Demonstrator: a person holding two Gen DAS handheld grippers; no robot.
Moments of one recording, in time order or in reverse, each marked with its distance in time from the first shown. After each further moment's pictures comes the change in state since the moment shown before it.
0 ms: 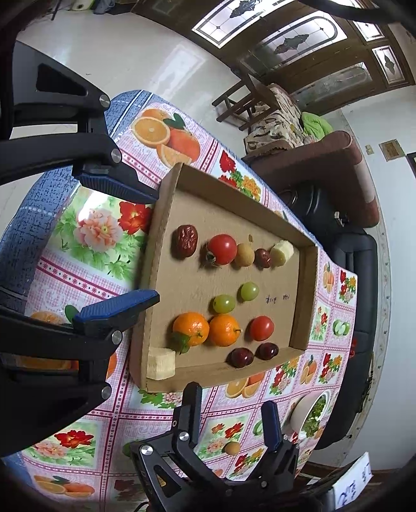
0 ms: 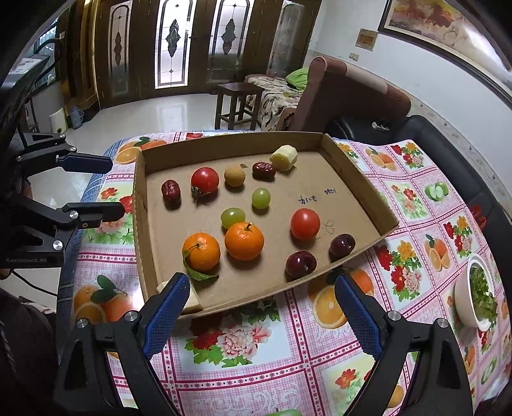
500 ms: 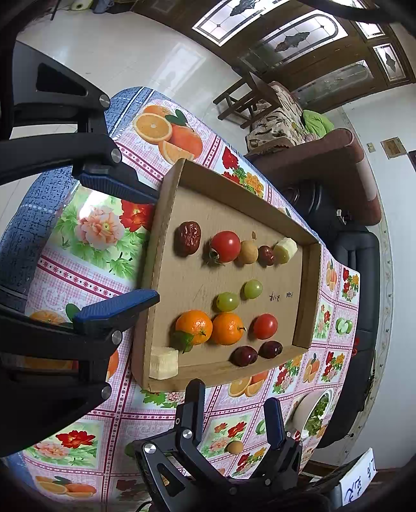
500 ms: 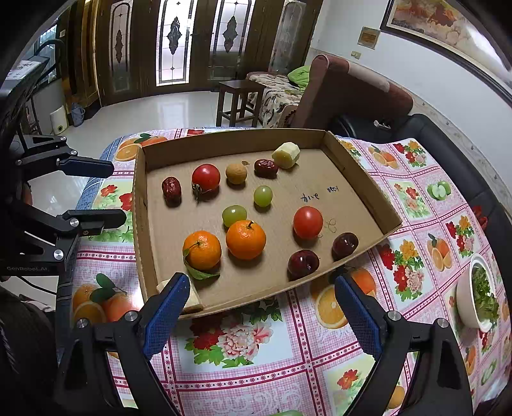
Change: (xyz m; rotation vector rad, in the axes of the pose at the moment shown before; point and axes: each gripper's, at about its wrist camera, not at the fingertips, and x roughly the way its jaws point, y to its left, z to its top) left arm 0.002 -0.003 -0.002 0.001 0.003 -0.003; right arm 0.004 -0.001 0.001 0.000 0.008 0.005
